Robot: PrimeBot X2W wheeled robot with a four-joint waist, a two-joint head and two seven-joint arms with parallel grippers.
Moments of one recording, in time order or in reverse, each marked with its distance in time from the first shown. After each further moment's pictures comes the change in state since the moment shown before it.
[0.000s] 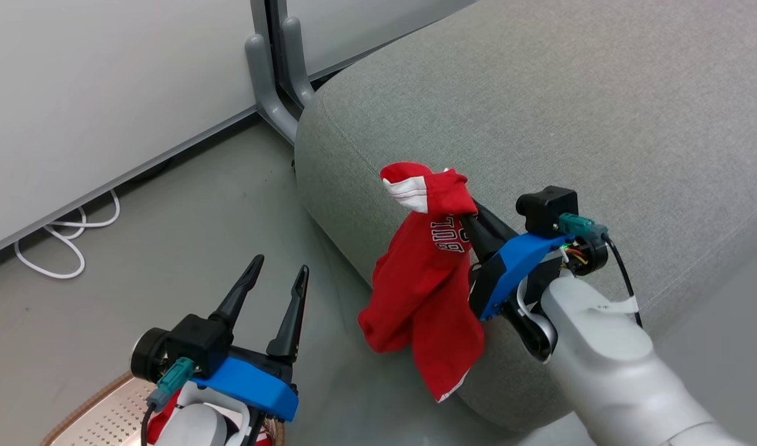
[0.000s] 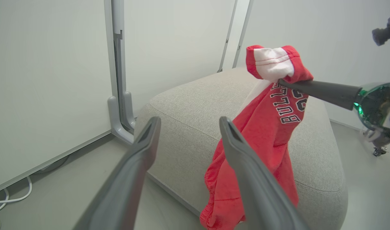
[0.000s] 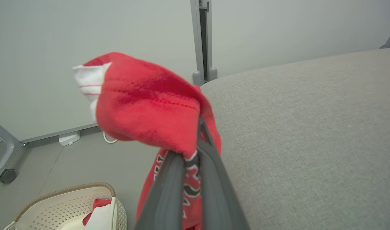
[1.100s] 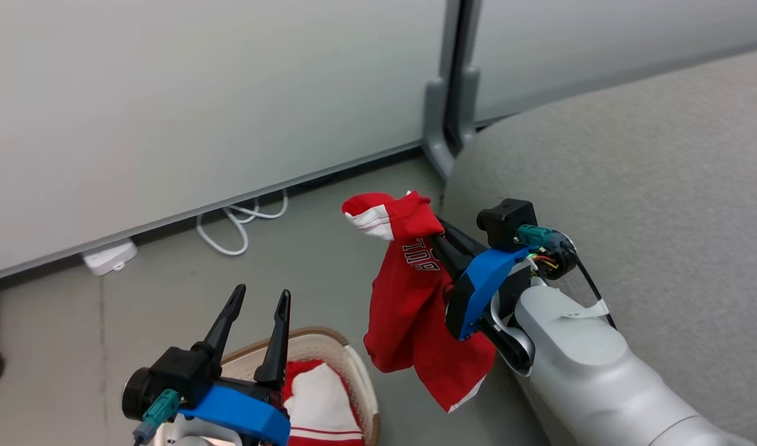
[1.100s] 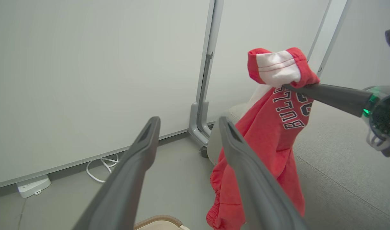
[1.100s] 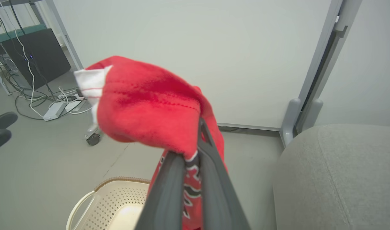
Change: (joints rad) left arm 0.109 -0.049 0.101 -0.032 0.014 0.002 0.000; right arm -0.040 0.002 0.217 0.034 0.095 0.000 -0.005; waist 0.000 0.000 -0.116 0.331
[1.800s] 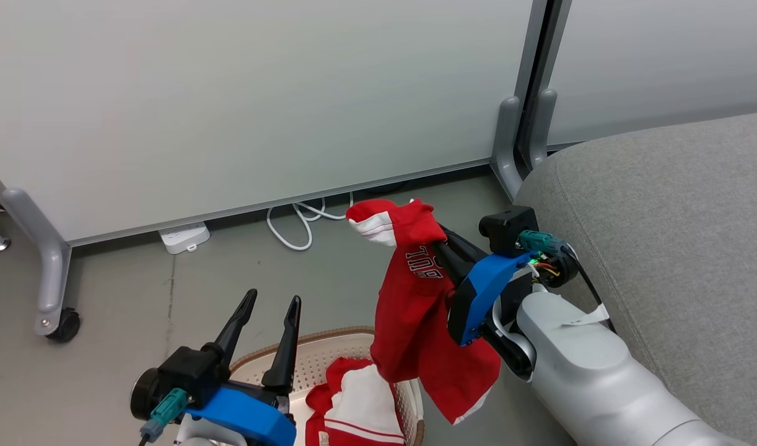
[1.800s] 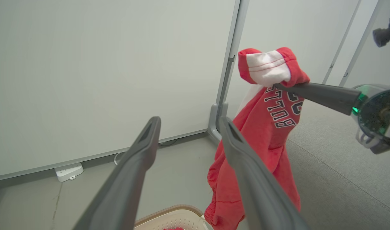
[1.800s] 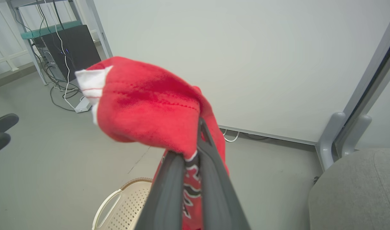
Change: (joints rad) left arm -0.028 0.069 -0.123 0.003 -0.109 0.044 0.001; right arm 0.007 0.000 0.020 0.013 0.028 0.000 0.003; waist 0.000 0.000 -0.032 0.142
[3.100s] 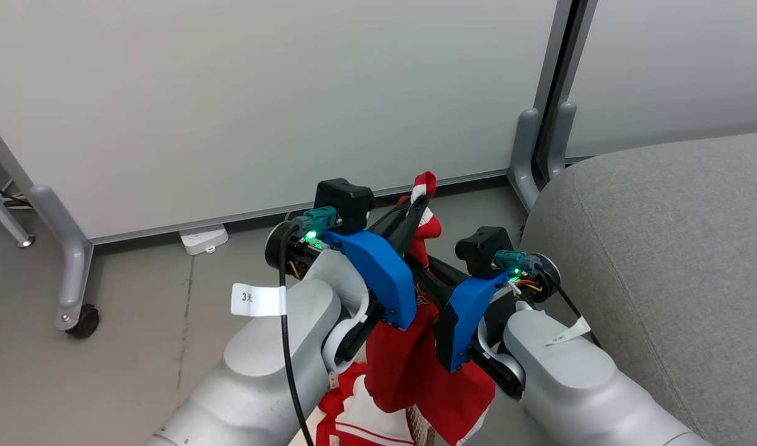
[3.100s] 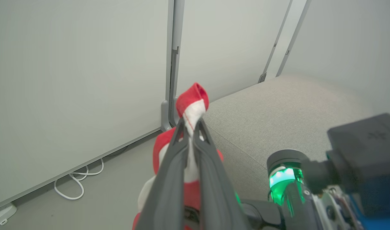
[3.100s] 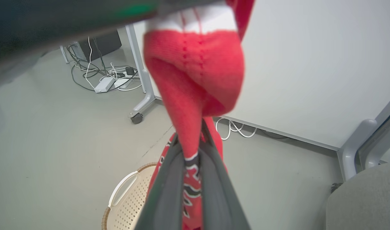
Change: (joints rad) left arm -0.619 -0.147 -0.480 0.384 -0.397 0.012 0.198; right arm 0.036 0.000 0.061 -0.047 -0.016 0.000 0.051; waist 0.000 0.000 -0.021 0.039
